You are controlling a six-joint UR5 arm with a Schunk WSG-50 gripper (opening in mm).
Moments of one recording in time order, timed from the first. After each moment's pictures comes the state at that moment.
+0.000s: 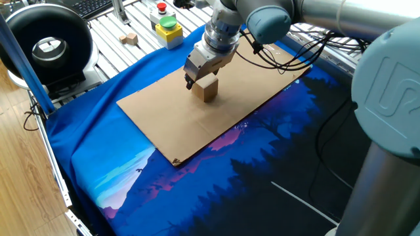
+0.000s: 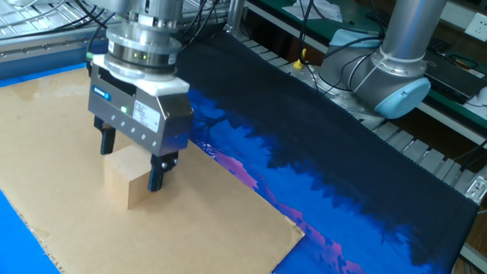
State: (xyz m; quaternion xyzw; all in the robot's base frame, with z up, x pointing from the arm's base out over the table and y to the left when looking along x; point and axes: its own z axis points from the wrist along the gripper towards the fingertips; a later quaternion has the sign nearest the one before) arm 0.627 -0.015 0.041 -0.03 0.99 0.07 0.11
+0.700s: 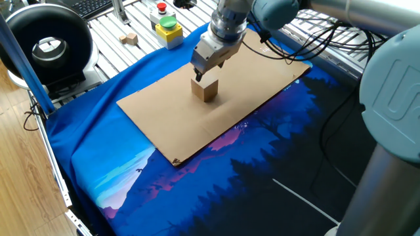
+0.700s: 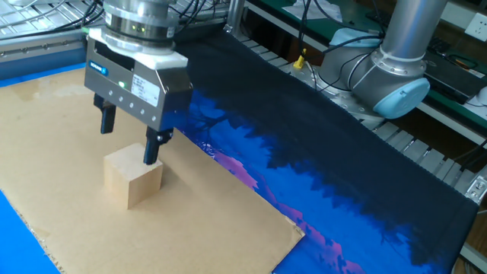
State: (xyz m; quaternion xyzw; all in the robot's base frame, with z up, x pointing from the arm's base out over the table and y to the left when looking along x) arm 0.618 -0.036 0.064 -0.04 0.99 0.05 0.10
